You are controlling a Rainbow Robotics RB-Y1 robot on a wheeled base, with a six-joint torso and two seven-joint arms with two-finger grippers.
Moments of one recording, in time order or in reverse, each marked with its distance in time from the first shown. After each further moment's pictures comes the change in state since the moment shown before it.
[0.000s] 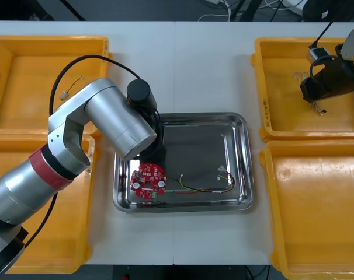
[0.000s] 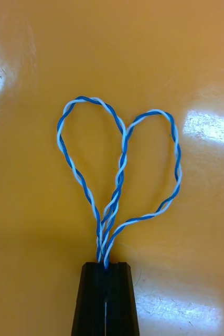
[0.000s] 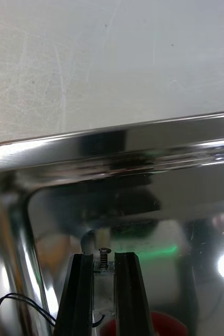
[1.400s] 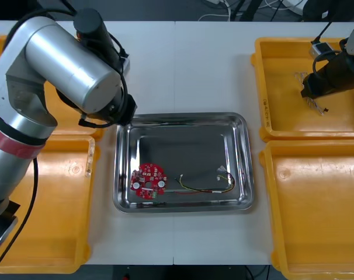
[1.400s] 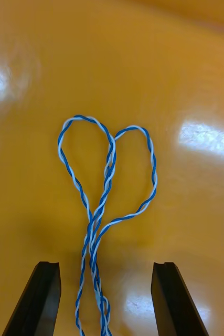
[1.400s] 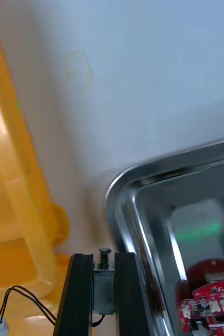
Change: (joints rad) right arm 0.017 -0.011 0.000 -0.066 -0.005 0.041 0.000; left arm -0.057 0.037 0.259 -0.116 0.084 0.280 -0.365
